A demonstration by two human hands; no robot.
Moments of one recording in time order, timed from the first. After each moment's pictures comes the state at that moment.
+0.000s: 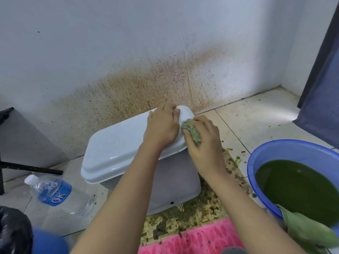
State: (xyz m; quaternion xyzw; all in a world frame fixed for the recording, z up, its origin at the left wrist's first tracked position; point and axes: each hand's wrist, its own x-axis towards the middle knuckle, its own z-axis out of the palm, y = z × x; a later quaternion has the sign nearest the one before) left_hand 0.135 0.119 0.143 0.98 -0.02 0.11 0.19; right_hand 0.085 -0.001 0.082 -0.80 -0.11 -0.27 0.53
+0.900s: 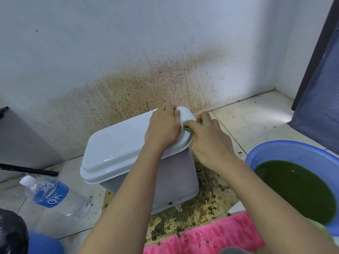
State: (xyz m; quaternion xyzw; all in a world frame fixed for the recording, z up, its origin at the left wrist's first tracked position) left_hand 0.135 0.117 0.142 0.97 -0.02 0.11 0.20; right_hand 0.088 -0.020 0.114 -0.95 -0.13 -0.14 0.26
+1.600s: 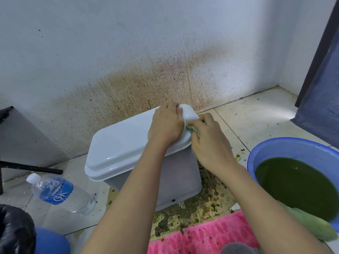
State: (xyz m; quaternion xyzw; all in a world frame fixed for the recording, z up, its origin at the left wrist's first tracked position) left_hand 0.134 0.116 0.142 0.97 -0.02 0.11 0.20; right_hand 0.082 -0.011 0.105 -0.90 -0.13 -0.19 0.37
